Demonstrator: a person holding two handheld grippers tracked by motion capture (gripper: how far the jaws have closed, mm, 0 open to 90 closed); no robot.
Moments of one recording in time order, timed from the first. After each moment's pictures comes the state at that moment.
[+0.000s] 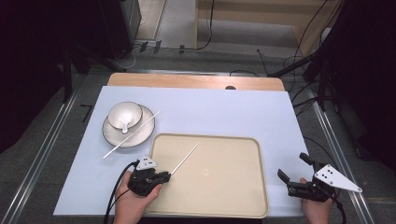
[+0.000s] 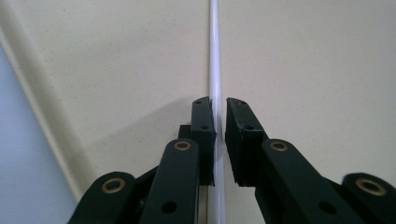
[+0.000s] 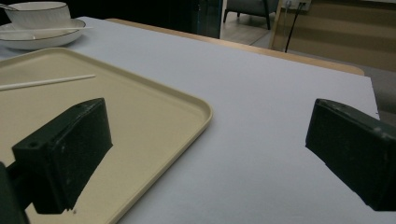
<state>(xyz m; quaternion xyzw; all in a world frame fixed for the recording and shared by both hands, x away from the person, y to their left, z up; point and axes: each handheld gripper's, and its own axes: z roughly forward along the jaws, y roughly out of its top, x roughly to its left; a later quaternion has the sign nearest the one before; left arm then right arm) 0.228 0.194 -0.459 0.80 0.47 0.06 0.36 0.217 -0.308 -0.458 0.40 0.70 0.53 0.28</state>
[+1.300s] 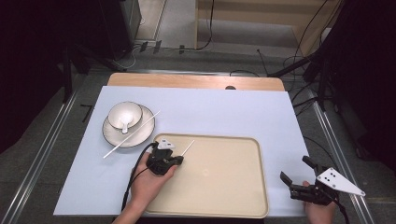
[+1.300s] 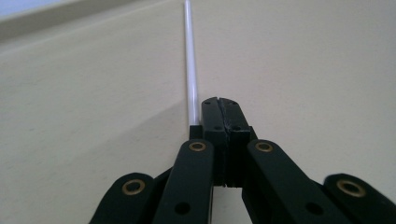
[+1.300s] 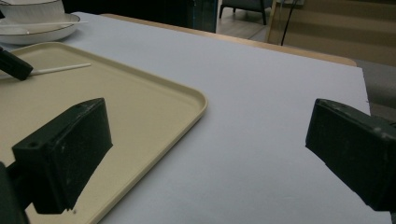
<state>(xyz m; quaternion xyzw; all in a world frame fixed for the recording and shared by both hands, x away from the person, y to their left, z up) 0.287 0.158 -0.460 0.82 0.45 0.07 0.34 0.210 -0.313 -0.462 0.40 0.70 0.52 0.28</state>
